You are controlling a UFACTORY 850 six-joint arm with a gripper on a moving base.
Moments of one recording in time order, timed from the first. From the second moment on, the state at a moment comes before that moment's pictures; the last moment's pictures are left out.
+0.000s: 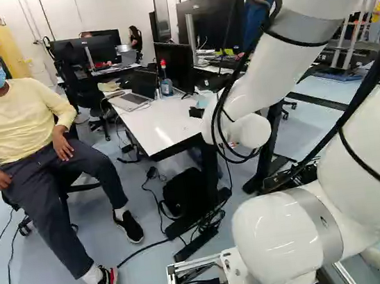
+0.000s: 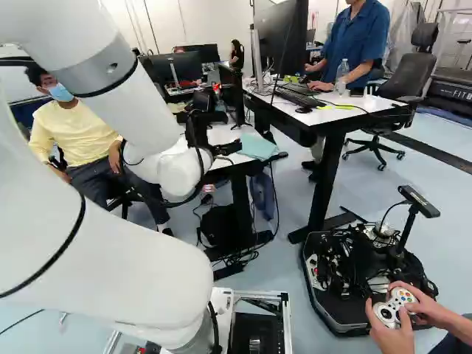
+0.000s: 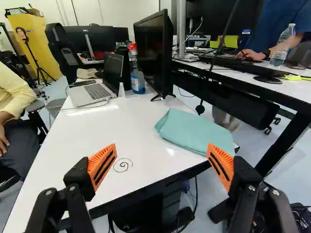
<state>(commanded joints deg) -1.0 13.4 -14.1 0.0 48.5 0.0</state>
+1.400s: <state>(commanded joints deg) -8.3 3.0 -33.4 0.0 30.6 0.0</state>
